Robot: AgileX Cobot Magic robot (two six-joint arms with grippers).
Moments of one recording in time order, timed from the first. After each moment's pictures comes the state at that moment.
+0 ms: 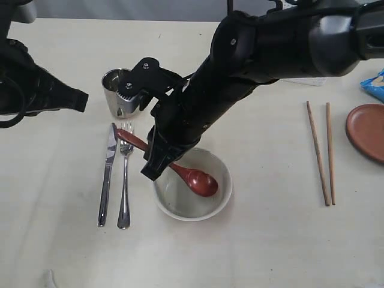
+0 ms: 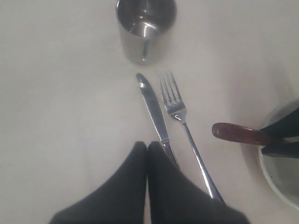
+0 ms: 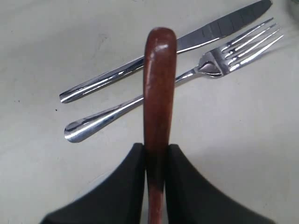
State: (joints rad) left arm -0.57 1.15 -0.80 0.16 0.74 -0.38; right arm 0.77 1.83 -1.13 0.62 0.64 -0.89
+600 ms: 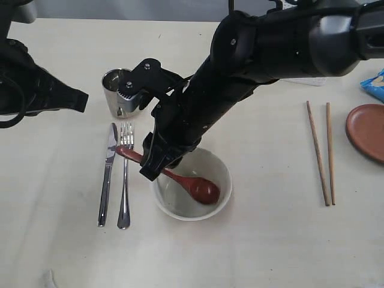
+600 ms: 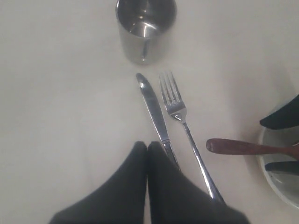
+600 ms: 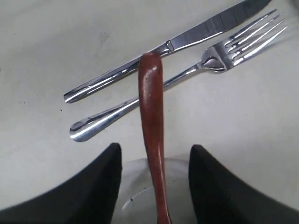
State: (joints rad) left arm -0.57 1.15 -0.80 0.16 0.74 -0.38; right arm 0.77 1.83 -1.13 0.62 0.66 -0.86
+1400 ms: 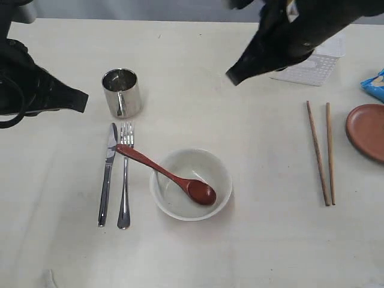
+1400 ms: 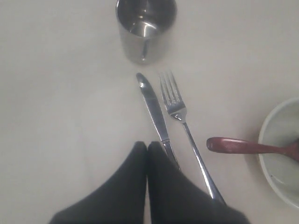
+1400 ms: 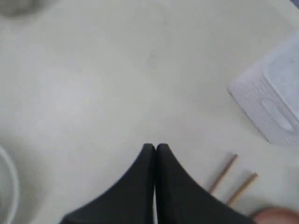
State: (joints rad) left arm -0.57 1.15 -0.80 0.16 0.74 -0.38; right arm 0.59 1.50 -1.12 -0.31 0.76 0.09
